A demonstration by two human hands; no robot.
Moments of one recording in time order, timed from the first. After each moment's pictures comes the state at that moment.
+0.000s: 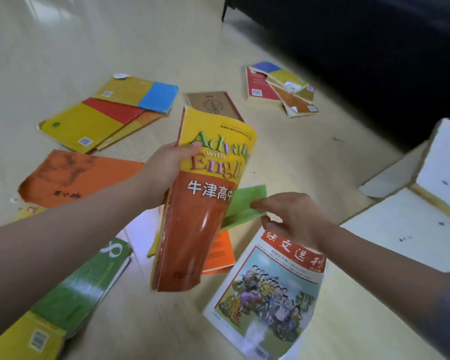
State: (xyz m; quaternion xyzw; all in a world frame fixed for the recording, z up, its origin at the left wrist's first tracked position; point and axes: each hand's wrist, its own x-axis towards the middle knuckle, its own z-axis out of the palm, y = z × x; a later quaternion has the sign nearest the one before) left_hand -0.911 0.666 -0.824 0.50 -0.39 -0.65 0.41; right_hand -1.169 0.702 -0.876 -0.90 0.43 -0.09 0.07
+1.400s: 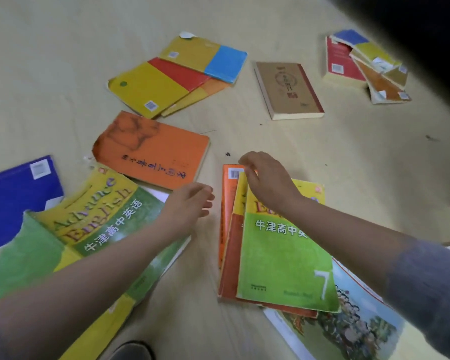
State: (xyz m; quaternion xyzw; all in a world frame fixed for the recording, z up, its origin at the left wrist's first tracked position) left_hand -0.821 0.706 -0.937 0.67 -0.37 -0.54 0.36; right_hand -0.991 0.626 -0.939 -0.81 0.53 -0.15 0.21
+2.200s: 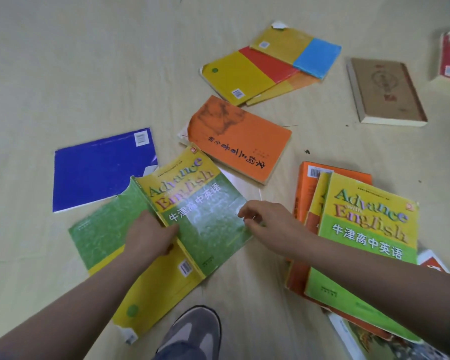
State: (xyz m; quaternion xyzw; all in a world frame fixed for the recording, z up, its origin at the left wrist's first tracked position) left_hand -0.667 0.834 -0.969 0.89 -0.26 -0.34 0.15; right_hand -0.884 0.724 -0.947 -0.83 0.40 0.01 0.40
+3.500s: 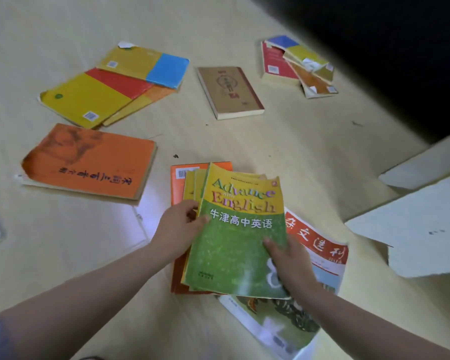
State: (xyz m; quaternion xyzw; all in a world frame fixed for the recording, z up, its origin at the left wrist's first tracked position) left_hand -0.894 0.728 -0.955 0.64 -0.59 -0.42 0.26; right_hand -1.115 0.787 -0.955 -0.47 0.75 -0.26 0.39
